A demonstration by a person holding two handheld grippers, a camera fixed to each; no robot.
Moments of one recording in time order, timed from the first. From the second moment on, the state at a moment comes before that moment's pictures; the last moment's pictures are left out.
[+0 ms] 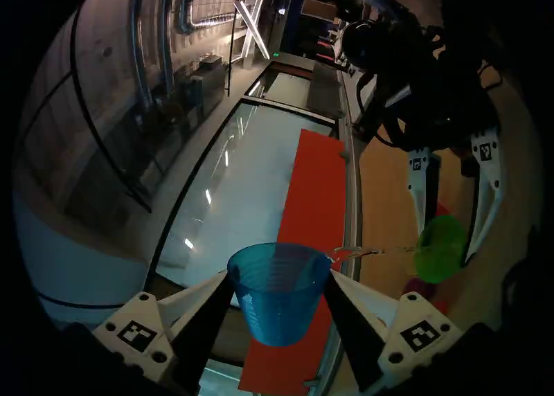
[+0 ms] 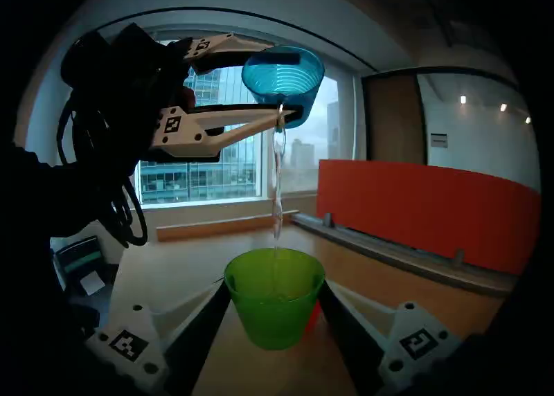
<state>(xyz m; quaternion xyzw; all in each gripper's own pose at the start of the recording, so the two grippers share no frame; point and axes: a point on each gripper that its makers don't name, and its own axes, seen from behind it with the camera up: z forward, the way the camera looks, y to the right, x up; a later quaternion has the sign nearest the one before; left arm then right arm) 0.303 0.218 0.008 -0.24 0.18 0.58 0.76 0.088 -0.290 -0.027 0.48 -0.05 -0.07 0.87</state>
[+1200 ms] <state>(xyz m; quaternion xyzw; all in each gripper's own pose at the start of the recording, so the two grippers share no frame) 0.312 0.225 0.003 -0.21 0.21 0.64 0.71 0.091 -0.289 -0.027 0.48 -0.05 -0.06 0.87</state>
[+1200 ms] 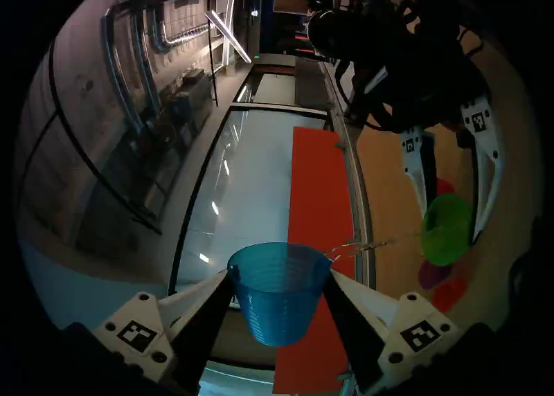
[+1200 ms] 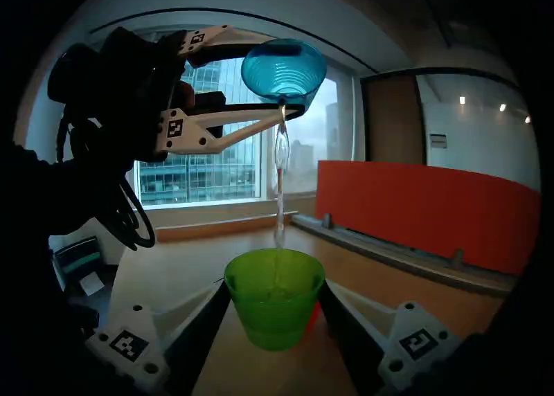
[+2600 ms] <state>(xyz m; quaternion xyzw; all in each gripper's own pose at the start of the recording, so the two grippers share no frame) 0.309 0.236 -0.013 -0.18 0.24 0.70 0.65 0.092 -0.289 -0.027 0.48 -0.04 -0.06 0.88</state>
